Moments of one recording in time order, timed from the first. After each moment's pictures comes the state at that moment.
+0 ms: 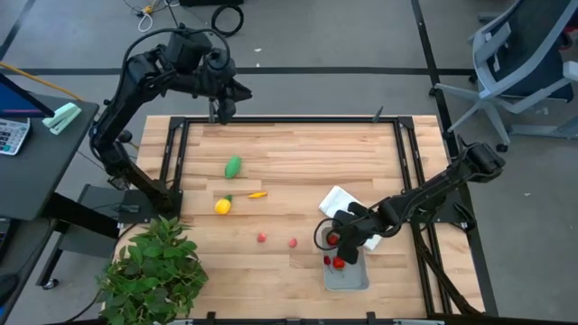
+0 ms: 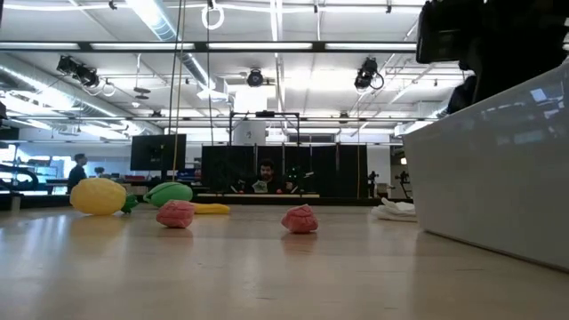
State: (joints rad) left arm 0.56 1.57 2.20 -1.22 0.22 0.17; right arm 0.45 1.46 0.85 -0.46 0.15 0.81
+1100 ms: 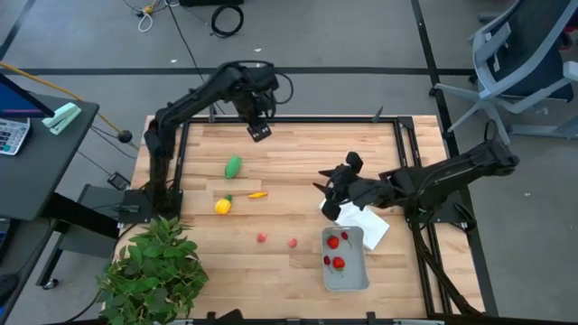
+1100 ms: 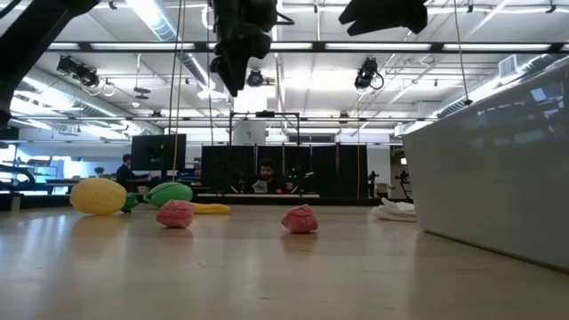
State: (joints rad) left arm 0.54 1.98 2.20 -1.57 0.01 0.06; right arm 0.27 1.29 1.05 -0.33 0.68 0.34
